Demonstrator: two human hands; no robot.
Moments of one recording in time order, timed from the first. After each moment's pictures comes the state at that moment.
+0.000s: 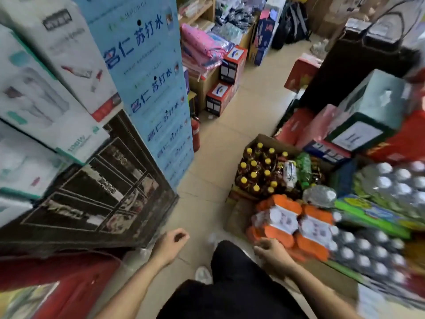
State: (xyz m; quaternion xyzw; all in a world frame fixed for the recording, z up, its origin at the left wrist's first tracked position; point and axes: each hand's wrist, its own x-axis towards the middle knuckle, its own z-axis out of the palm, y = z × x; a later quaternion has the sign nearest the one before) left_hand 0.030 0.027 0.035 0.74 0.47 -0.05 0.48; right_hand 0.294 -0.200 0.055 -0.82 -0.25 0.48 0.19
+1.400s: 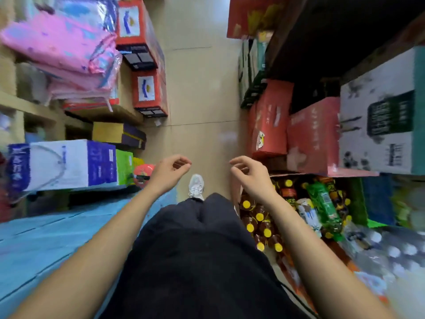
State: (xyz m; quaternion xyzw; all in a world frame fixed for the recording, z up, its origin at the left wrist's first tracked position) left_hand 0.641 0.503 0.041 0.83 0.25 -0.19 0.45; right_hand 0.712 0.251 0.070 -0.85 -0.04 0.32 0.41
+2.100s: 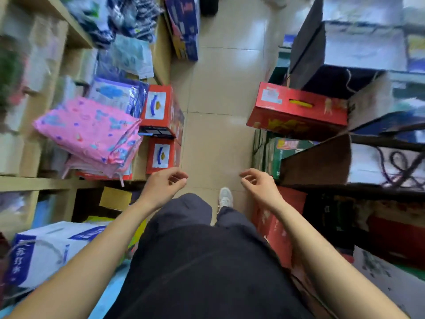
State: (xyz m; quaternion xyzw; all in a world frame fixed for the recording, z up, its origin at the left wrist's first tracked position) left_hand 0.968 0.667 0.092 0.84 0.29 -0.15 0.44; right_hand 1.108 0.404 0.062 -0.86 -0.10 0.36 0.35
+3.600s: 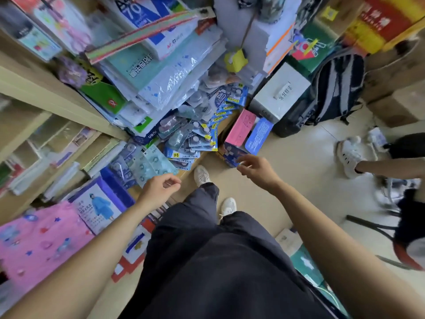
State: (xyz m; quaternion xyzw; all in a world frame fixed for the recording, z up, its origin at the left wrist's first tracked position) left_hand 1.568 1.197 0.026 0.66 0.57 -0.05 0.49; right_hand 1.885 1.114 0.034 -0.75 -0.36 0.51 0.21
